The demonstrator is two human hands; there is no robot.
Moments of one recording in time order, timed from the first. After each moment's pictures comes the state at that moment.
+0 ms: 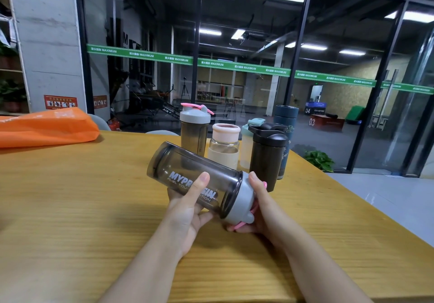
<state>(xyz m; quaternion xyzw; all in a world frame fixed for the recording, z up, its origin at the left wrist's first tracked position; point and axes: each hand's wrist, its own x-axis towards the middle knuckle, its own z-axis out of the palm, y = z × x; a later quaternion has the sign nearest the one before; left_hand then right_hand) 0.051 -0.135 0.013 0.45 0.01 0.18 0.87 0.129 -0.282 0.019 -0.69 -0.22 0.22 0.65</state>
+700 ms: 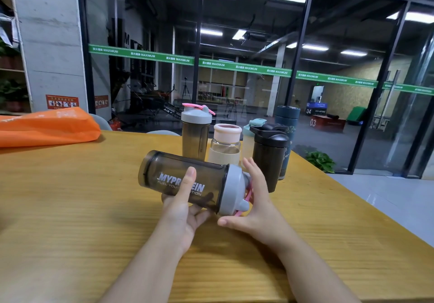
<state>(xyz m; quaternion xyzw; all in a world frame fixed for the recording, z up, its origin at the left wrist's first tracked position) 0.053 -0.129 0.015 0.39 0.12 0.21 0.89 0.128 -0.280 0.004 -0.74 -0.43 -0.08 0.51</state>
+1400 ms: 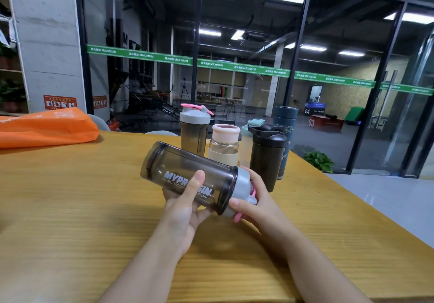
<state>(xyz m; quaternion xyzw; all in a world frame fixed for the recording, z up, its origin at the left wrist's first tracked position) 0.051 -0.133 0.014 0.43 0.02 0.22 0.88 0.124 -0.284 0.015 -0.66 -0.36 0.10 0.65</state>
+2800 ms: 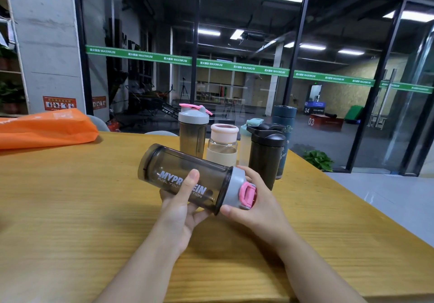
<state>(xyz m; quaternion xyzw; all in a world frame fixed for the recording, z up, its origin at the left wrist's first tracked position) 0.049 -0.130 0.013 0.42 0.03 0.21 0.88 0.113 -0.286 0.019 -0.73 -0.38 -0.04 0.57</state>
